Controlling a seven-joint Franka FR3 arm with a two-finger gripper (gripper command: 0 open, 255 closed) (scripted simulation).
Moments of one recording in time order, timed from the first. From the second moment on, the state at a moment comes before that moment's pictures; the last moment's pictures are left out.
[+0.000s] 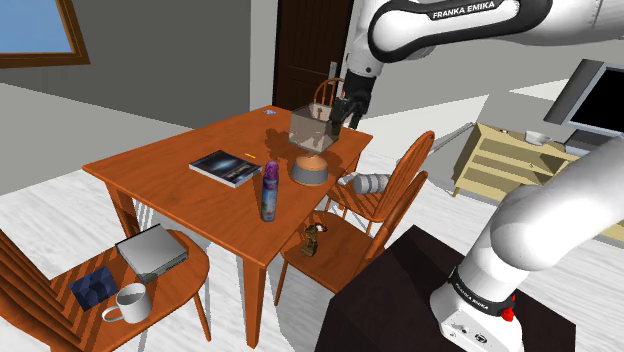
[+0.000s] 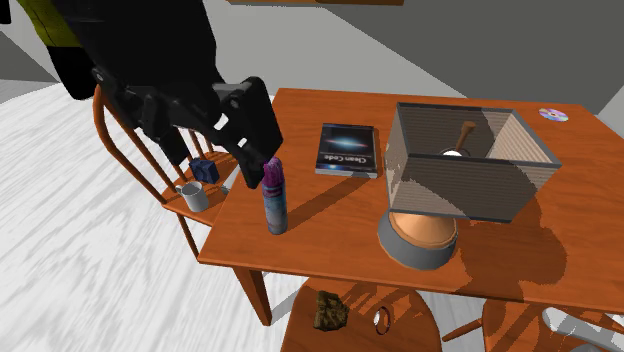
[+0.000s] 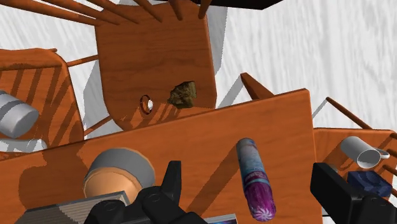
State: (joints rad) arm 0.04 -0.38 0.09 -2.25 0.01 1.96 0.03
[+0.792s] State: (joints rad) arm 0.06 0.08 0.16 -1.98 -0.07 2.10 0.21
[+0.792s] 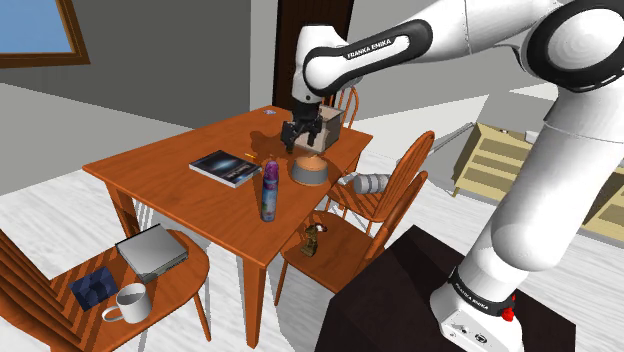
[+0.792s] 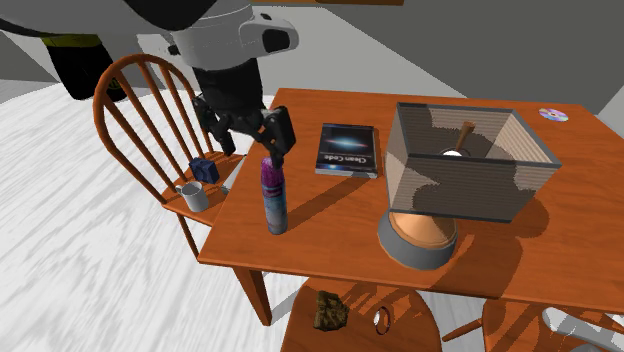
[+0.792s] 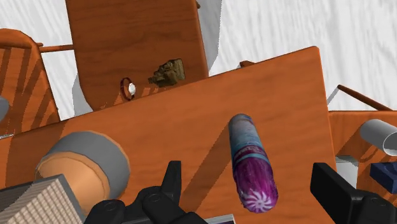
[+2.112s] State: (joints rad) arm 0.12 0.50 0.15 -1.67 -0.16 2.18 0.32
